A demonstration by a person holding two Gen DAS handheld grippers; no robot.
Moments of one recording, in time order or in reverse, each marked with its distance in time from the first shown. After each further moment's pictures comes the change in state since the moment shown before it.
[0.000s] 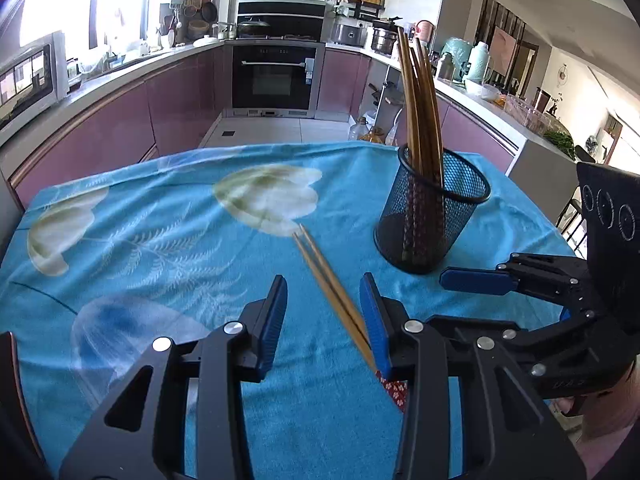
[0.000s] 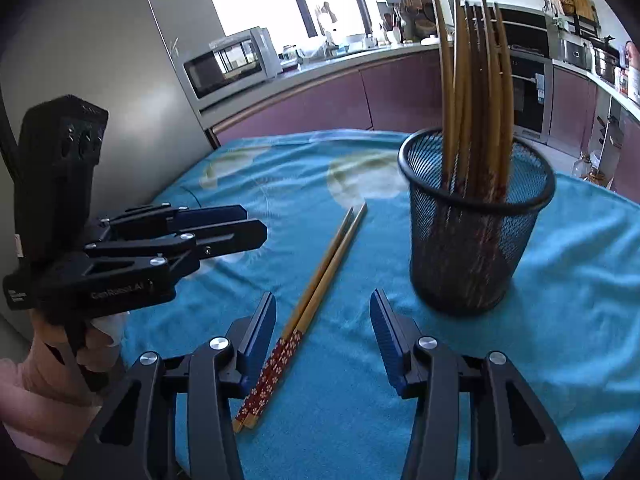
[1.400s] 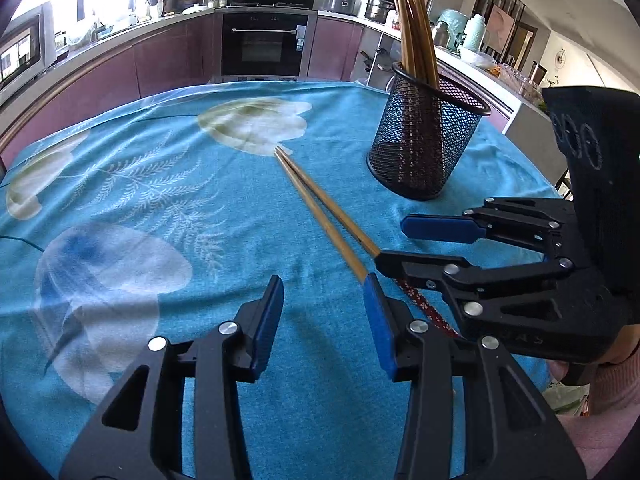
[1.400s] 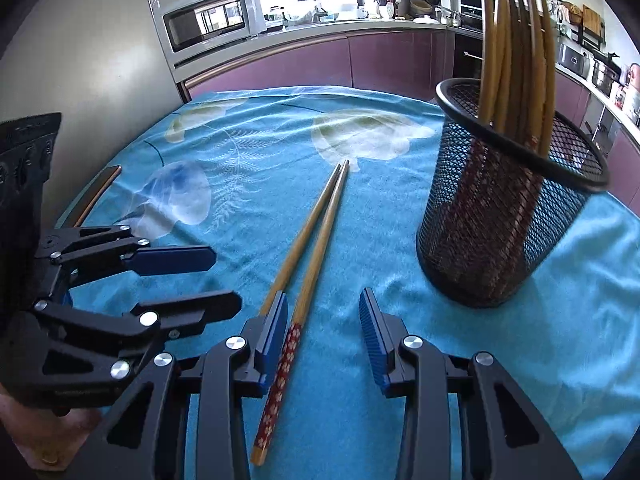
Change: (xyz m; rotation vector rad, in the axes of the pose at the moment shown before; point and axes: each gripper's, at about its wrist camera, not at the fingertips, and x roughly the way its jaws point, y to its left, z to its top) left arm 0.024 -0.005 -0.043 -0.003 0.110 -0.039; right arm 0.040 0.012 -0.001 -0.063 0.114 -0.147
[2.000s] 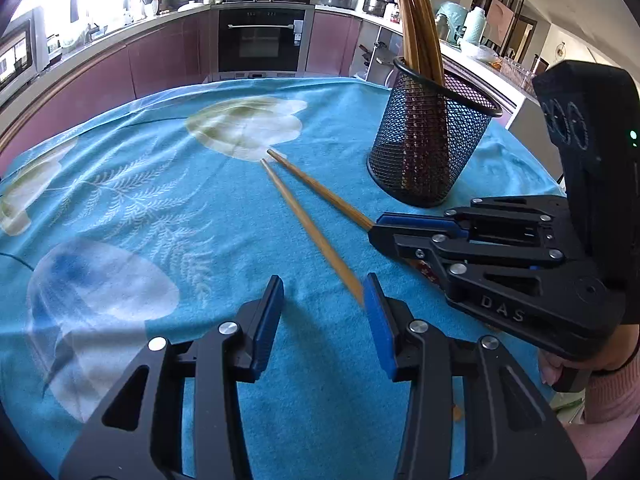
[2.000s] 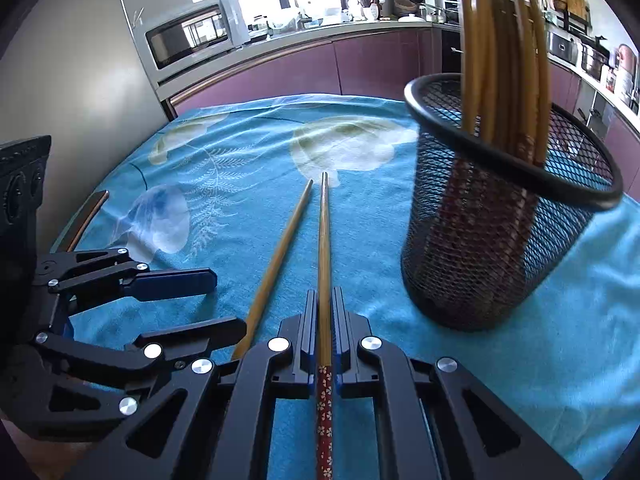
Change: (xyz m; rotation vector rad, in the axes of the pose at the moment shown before) left arm 0.020 -0.005 0.015 0.016 0.025 0.004; right arm 0.006 -0.019 0.008 0.079 -0.033 0.014
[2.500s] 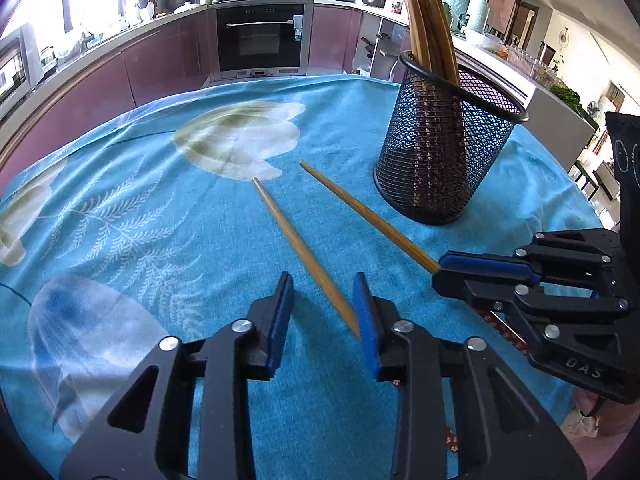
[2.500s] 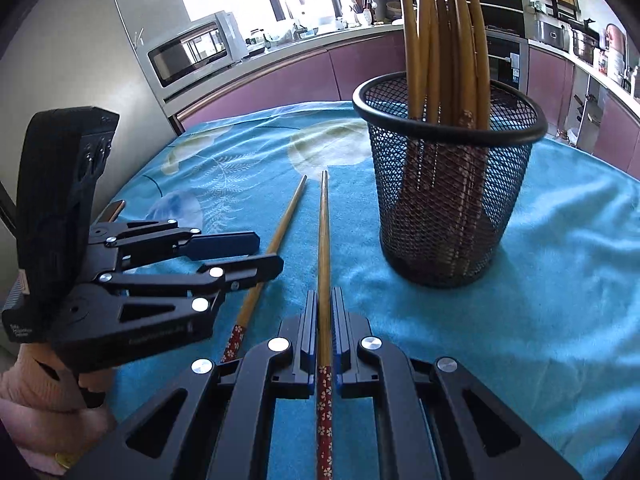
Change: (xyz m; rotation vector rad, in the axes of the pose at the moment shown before) left arm 0.024 -0.006 0.022 0.040 0.027 0.042; right arm -0.025 -0.012 -0.019 0.044 -0.027 0.046
